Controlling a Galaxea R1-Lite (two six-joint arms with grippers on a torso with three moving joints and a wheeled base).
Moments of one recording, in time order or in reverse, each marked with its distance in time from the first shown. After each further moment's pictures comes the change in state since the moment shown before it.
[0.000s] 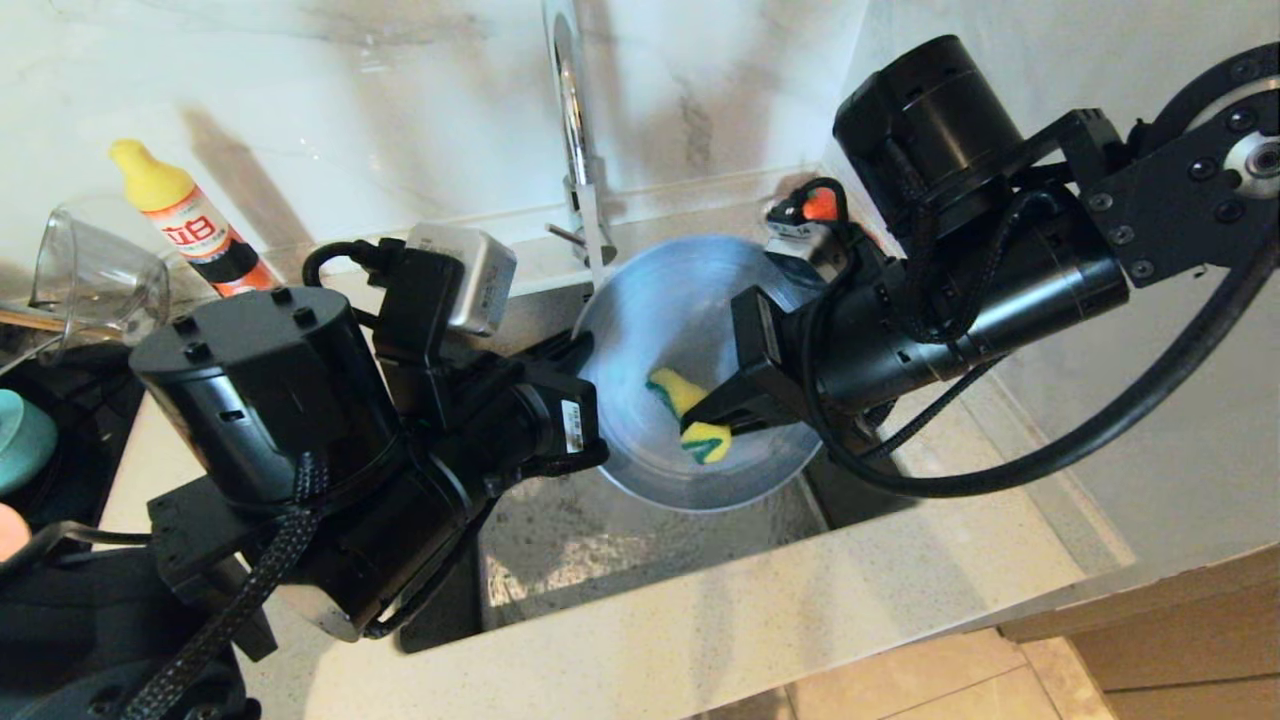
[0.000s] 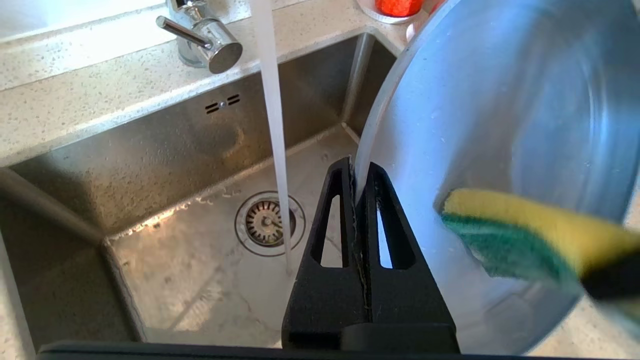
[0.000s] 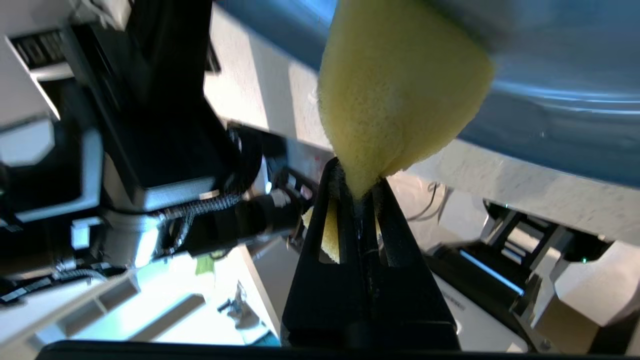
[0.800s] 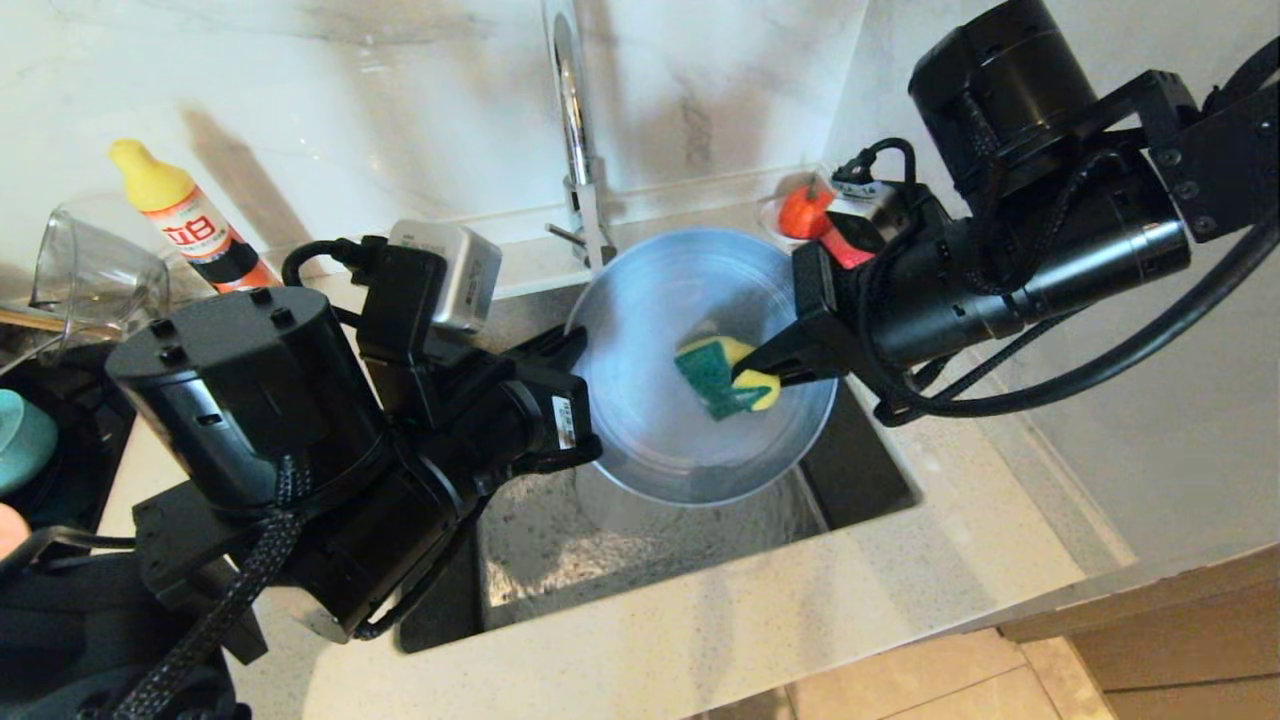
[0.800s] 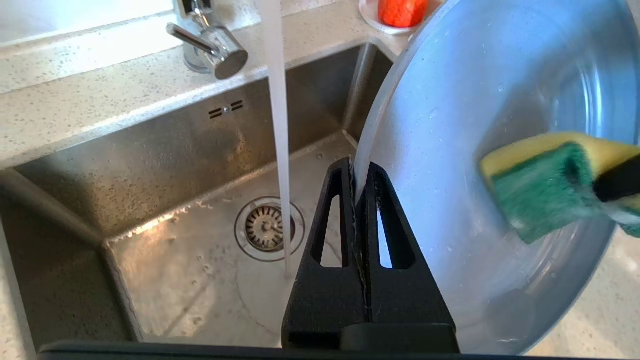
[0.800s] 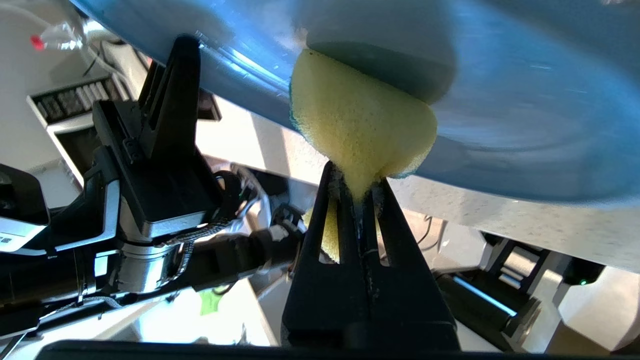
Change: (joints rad) left arm 0.007 -0.008 0.011 -0.024 -0.001 -0.012; right arm -0.095 -0.036 -0.009 -0.002 -0.021 0.000
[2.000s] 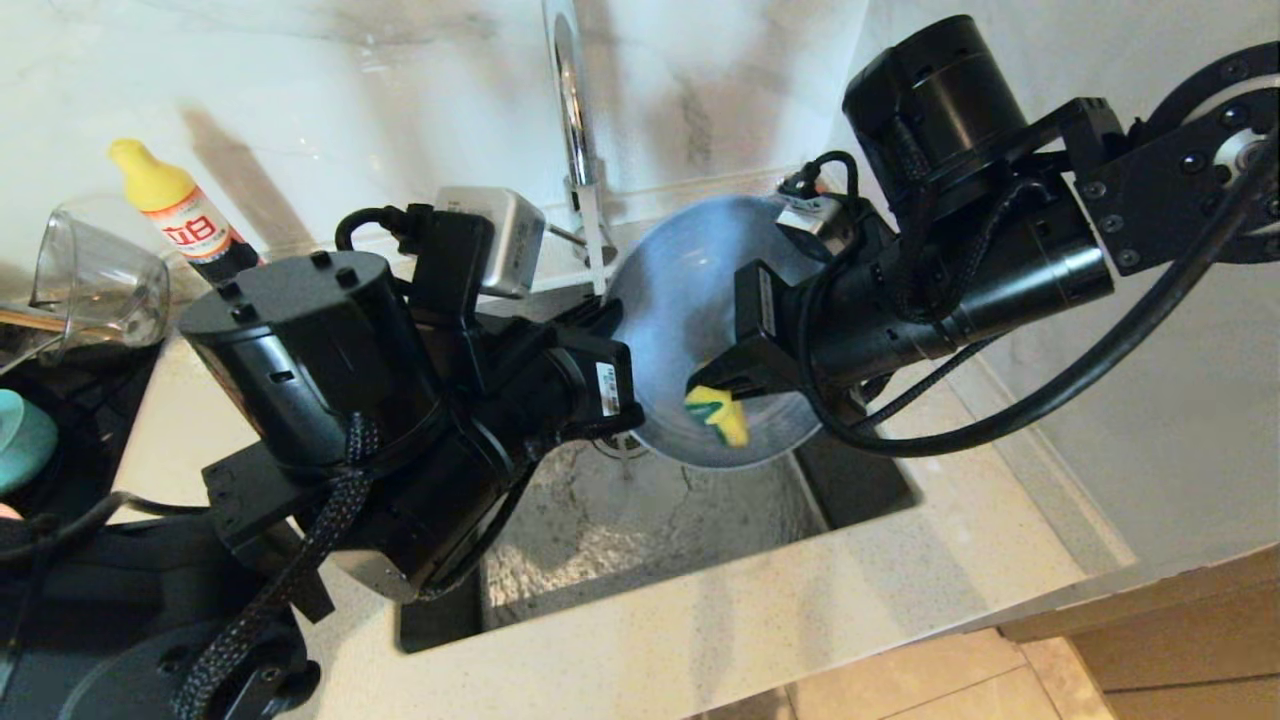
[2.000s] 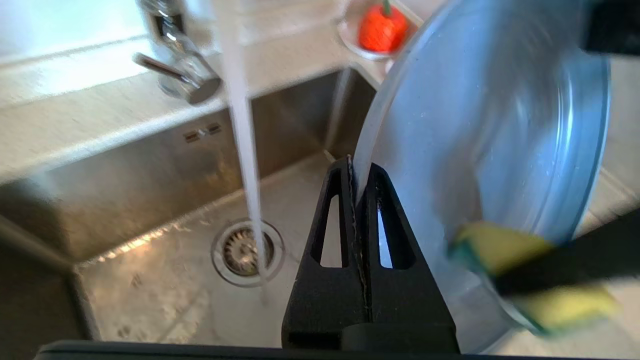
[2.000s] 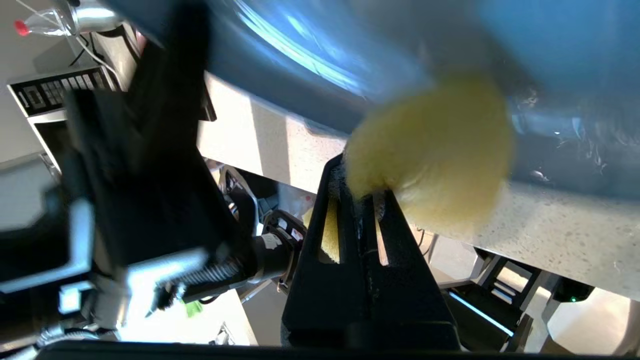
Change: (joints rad) left arm -0.038 0.064 -0.102 -0.003 0.013 -0.003; right arm 0.079 0.045 -0.002 -0.066 -0.055 -0.002
